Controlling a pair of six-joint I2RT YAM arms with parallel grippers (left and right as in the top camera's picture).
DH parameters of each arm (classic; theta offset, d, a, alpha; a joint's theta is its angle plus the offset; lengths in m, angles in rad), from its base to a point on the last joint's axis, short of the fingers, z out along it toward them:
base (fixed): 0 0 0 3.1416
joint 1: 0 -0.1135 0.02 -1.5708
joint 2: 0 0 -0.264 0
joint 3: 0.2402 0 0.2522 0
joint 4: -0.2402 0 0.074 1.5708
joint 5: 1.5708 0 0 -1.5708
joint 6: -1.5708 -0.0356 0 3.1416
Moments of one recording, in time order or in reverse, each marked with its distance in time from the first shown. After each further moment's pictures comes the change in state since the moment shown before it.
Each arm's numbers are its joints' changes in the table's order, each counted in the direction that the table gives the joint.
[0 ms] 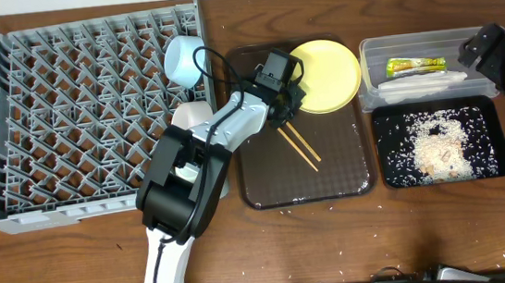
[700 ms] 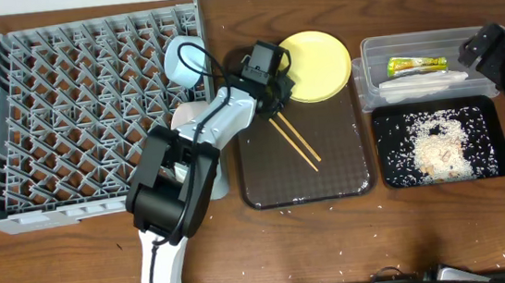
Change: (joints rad) left arm -0.054 0.034 -0.002 0.018 0.000 0.000; right arm 0.000 0.000 0.000 0.000 0.000 0.000
